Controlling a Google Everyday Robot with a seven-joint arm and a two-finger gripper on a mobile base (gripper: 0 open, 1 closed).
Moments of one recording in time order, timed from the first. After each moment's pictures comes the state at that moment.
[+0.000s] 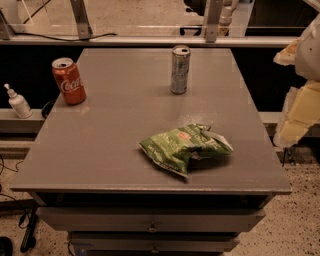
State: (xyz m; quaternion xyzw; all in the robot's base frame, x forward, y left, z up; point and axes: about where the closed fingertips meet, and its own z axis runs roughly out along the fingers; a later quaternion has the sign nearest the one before) arm 0.438 -0.216 0.980 -0.60 0.78 -0.04 0.16
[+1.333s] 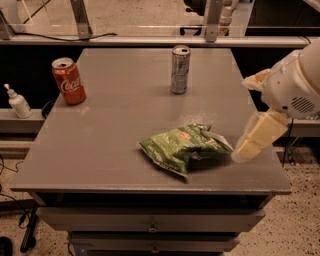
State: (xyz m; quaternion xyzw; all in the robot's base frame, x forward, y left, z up) arm 0.445 -0.162 0.927 -0.58 0.77 0.07 0.26
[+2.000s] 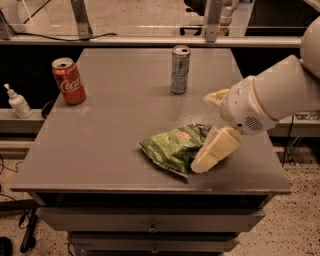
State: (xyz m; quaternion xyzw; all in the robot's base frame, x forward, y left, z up) arm 0.448 -0.091 0.888 -0.58 0.74 0.16 0.29
